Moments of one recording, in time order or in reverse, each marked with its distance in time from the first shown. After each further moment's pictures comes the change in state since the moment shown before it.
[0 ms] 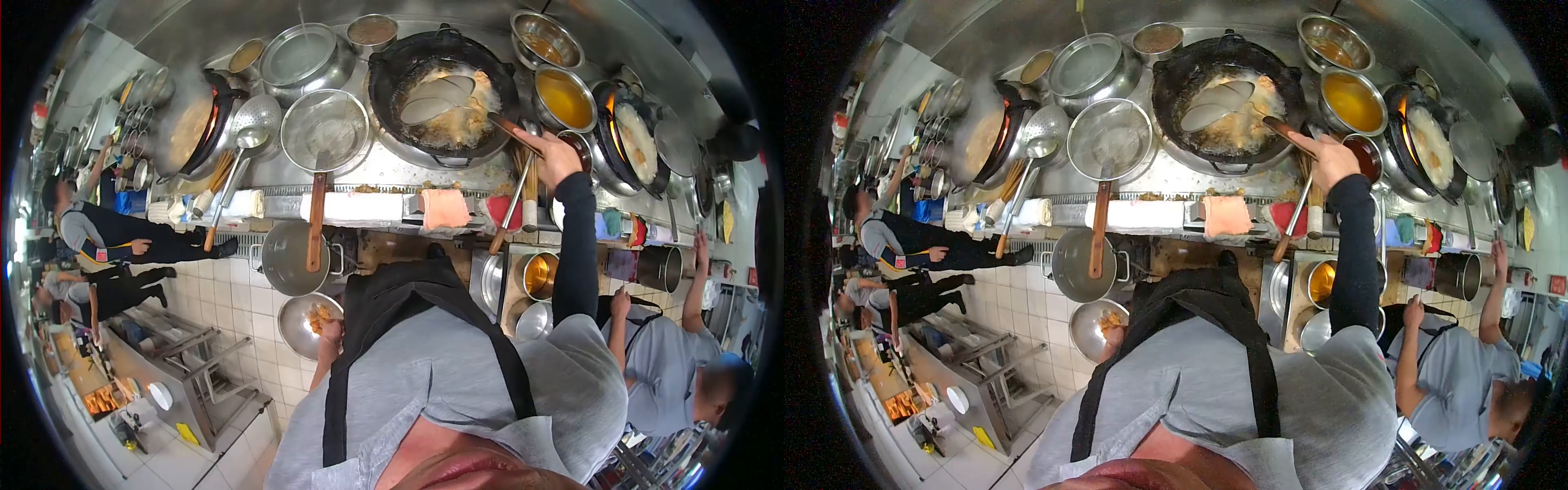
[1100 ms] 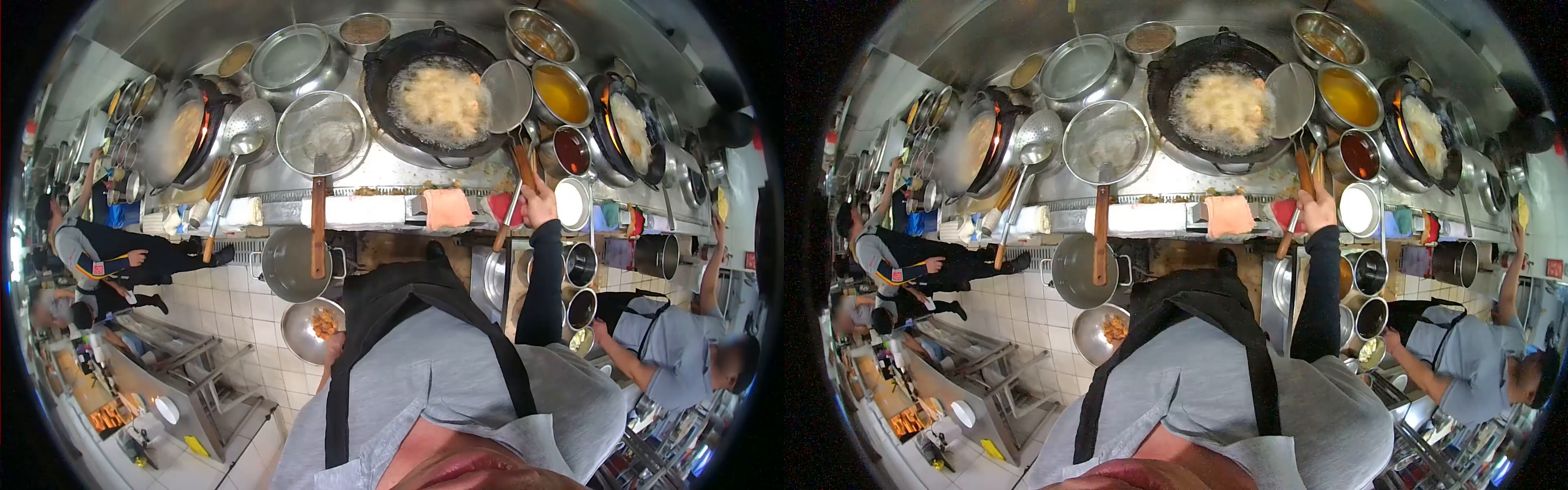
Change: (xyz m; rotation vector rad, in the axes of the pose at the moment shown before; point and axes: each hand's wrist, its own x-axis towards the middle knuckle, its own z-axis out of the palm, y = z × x) left_hand 0.018 -0.036 -0.017 0.130 -0.033 0.211; right_hand -0.069 -0.015 0.112 1.205 0.120 0.816
